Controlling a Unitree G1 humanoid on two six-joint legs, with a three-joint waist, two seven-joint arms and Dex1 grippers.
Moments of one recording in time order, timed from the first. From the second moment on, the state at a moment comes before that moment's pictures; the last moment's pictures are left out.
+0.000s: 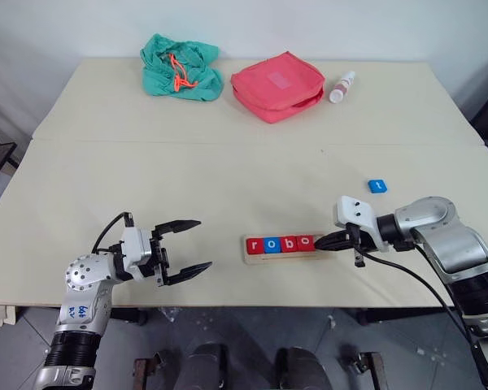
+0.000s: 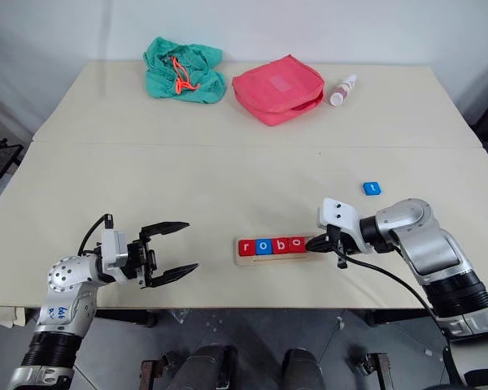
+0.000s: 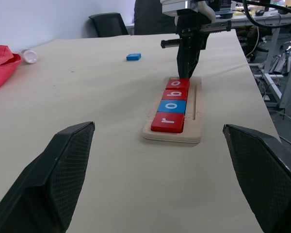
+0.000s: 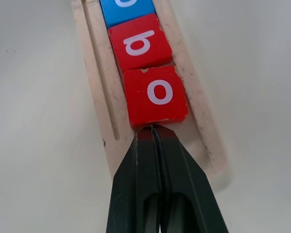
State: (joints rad) left arm -0.19 0.50 0.09 0.13 -0.46 -0.26 -1.19; right arm -0.55 -0.85 0.23 0.03 0.16 0.43 1.32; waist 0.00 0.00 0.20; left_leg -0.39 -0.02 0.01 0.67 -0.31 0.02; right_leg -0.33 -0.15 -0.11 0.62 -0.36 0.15
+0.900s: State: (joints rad) left arm -0.24 0.50 0.08 0.22 -0.46 -0.28 -1.24; right arm -0.18 -0.70 -0.28 -0.11 0.29 0.53 0.85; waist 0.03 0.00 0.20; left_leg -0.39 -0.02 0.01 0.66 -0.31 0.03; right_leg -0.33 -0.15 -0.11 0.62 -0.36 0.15
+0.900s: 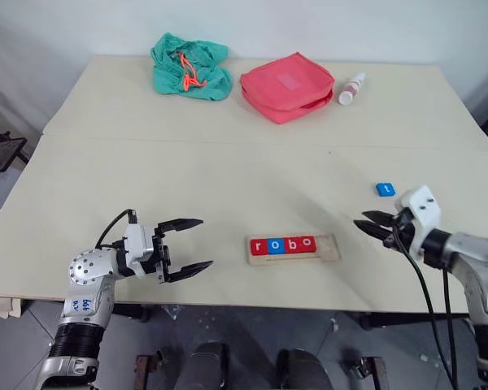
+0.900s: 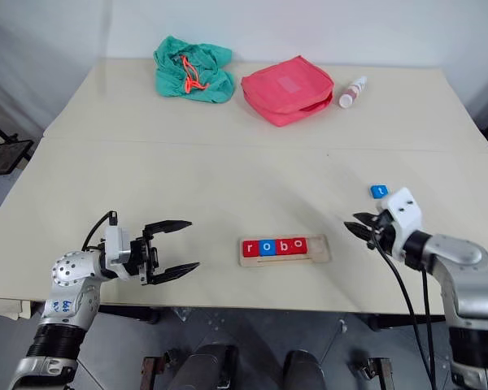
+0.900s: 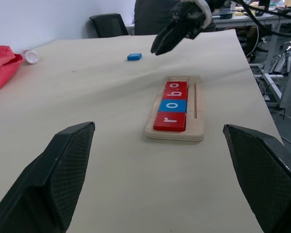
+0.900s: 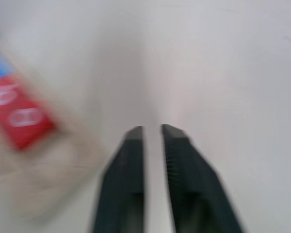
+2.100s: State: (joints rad) left arm -0.25 0.52 0.10 0.23 -0.47 -0.27 -1.31; right arm -0.56 -0.62 -0.29 0.40 0.27 0.44 0.53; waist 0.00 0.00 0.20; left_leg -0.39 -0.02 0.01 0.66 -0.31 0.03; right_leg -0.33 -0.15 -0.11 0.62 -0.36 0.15
